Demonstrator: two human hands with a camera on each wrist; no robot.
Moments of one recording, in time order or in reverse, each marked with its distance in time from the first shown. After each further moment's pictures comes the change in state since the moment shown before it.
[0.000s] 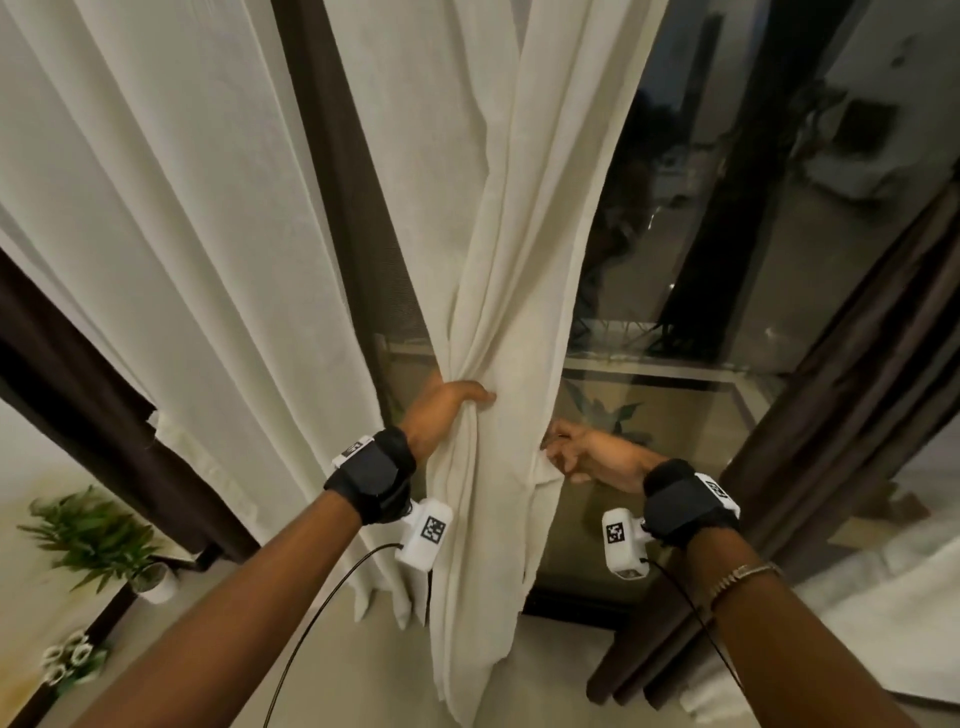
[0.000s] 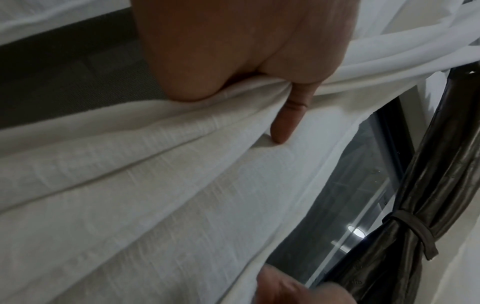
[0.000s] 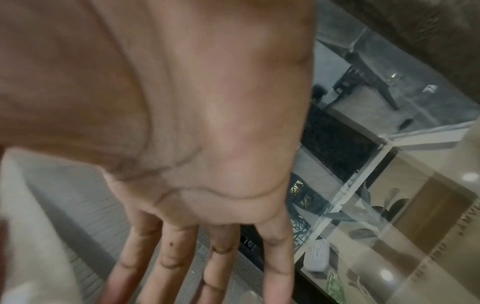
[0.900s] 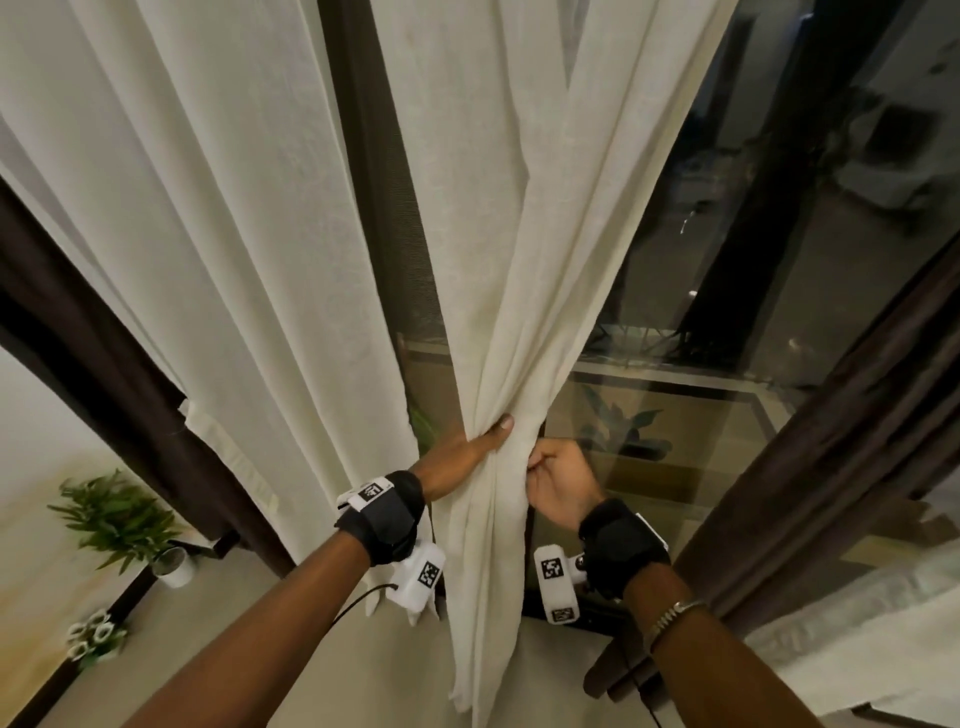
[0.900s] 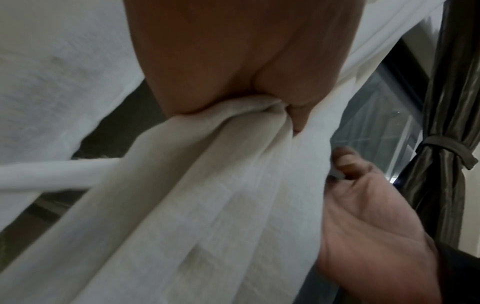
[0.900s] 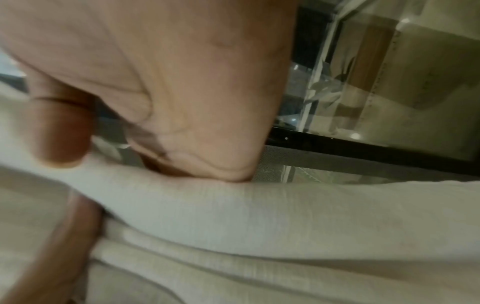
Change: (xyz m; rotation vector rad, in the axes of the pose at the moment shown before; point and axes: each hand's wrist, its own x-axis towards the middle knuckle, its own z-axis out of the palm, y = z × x) left_hand -0.005 -0.065 -0.025 0.231 -0.203 0.033; right_hand 0.038 0.009 0.090 0.882 -0.039 -0.162
